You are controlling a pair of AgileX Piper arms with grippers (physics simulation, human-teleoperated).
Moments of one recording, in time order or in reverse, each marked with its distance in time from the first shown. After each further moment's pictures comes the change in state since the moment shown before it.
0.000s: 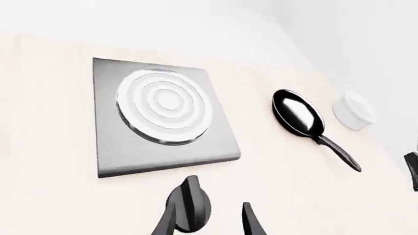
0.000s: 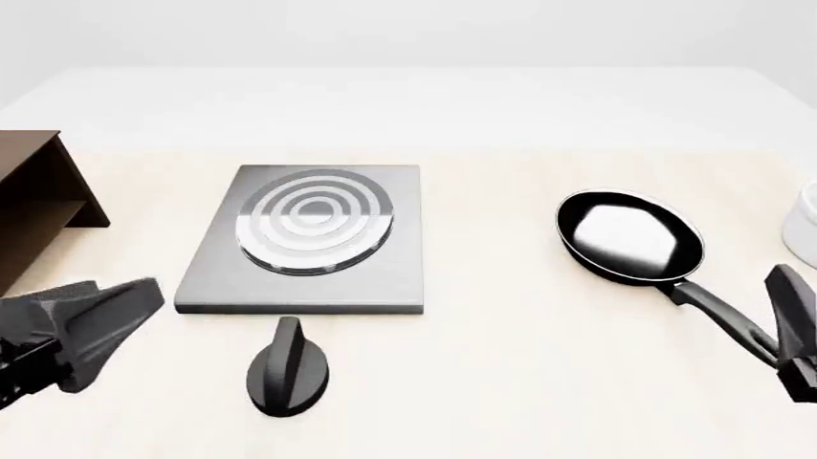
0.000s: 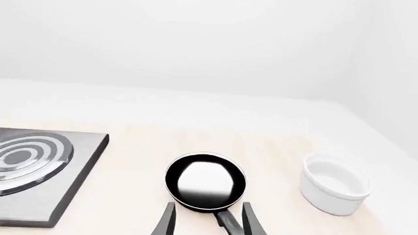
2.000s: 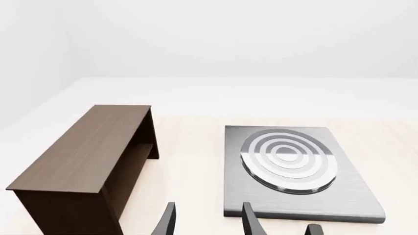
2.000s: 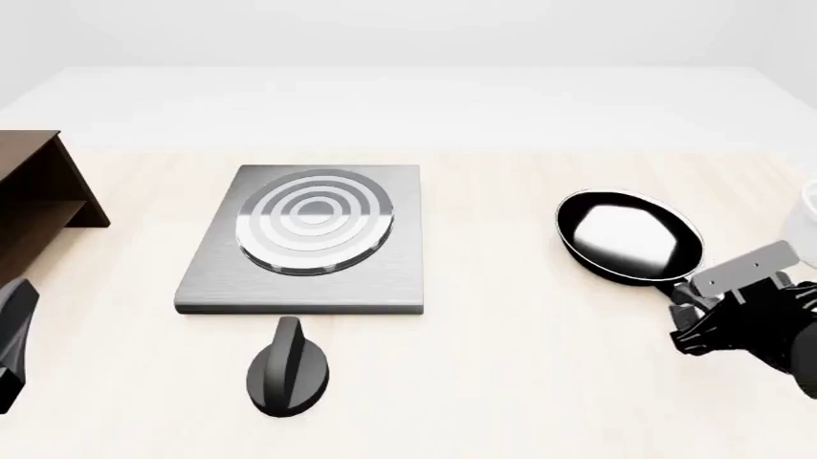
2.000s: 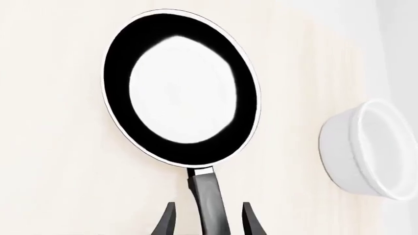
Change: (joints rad) left arm 0.537 -0.331 0.208 -0.165 0.435; right arm -0.177 1.480 -0.211 -0.565 -0.483
